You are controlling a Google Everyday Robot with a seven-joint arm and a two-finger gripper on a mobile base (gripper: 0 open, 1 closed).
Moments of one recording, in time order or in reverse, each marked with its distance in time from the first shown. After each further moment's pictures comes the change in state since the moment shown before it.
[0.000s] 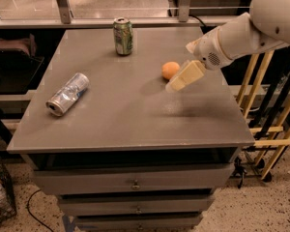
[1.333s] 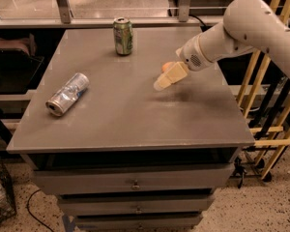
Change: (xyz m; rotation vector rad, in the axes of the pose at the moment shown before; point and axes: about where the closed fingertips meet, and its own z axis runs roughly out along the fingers) arm 0.004 -0.030 0.063 -0.020 -0.001 0.081
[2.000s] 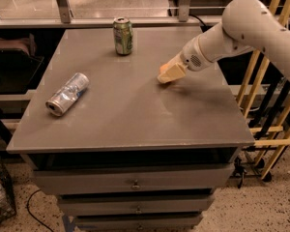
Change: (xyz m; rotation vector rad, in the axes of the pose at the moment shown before) arm 0.009 -0.007 0.006 -0.011 0.030 0.010
